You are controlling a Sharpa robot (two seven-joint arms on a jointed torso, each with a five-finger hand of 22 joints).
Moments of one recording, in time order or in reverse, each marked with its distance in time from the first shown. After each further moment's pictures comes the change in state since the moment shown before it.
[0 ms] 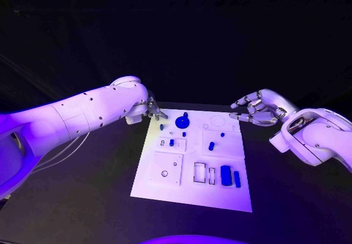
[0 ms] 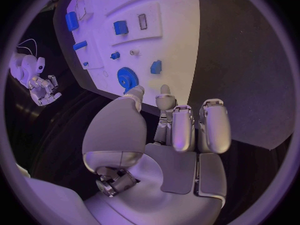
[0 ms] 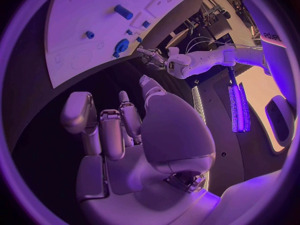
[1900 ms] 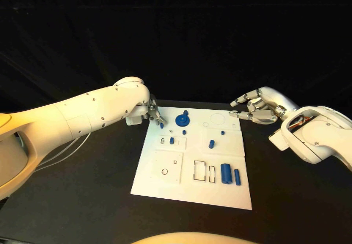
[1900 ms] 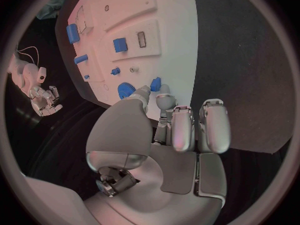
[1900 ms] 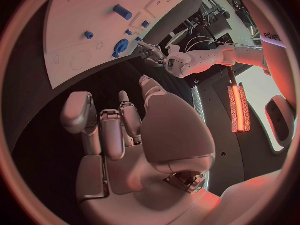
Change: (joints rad) left arm -0.011 0.010 -0.009 -0.001 -0.002 0.091 0.002; left_hand 0.088 0.062 -0.016 -0.006 0.000 0.022 -0.007 -0.004 -0.023 -0.003 0.004 0.000 -0.007 0.000 0.000 0.000 0.000 0.000 0.000 0.000 0.000 0.005; right arm -0.001 0.003 0.000 -0.001 0.000 0.000 0.000; right_hand 0.000 0.000 0.000 0.000 0.004 0.000 0.000 0.000 -0.001 0.000 0.000 0.000 0.000 0.000 0.000 0.000 0.000 0.000 0.000 0.000 0.000 0.002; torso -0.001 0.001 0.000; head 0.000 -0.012
